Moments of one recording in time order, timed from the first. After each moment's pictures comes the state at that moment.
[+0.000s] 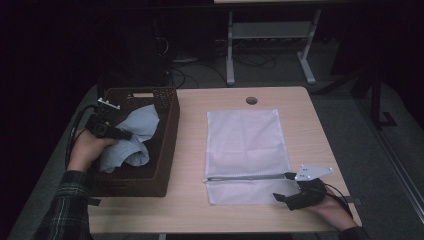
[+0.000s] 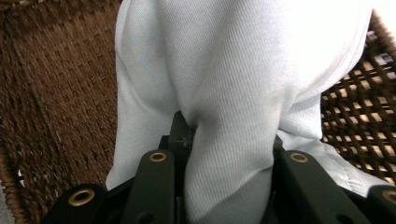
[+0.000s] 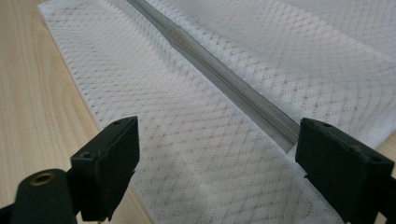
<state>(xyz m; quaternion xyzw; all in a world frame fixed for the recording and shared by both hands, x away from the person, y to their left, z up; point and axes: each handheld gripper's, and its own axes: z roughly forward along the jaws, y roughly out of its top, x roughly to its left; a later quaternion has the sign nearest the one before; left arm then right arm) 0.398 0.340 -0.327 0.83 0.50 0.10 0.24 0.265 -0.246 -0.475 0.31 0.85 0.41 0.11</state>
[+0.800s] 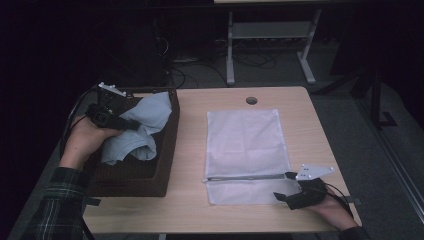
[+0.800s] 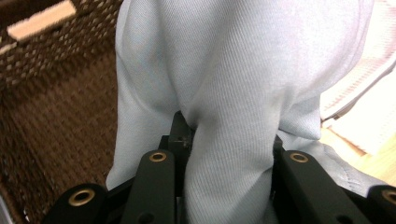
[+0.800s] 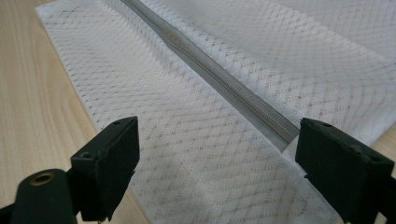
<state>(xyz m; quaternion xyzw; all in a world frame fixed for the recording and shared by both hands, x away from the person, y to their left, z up) 0.373 0.290 -0.257 0.86 0.41 0.11 0.27 0.266 -0.247 -0.475 0.31 0.85 0.41 0.11</state>
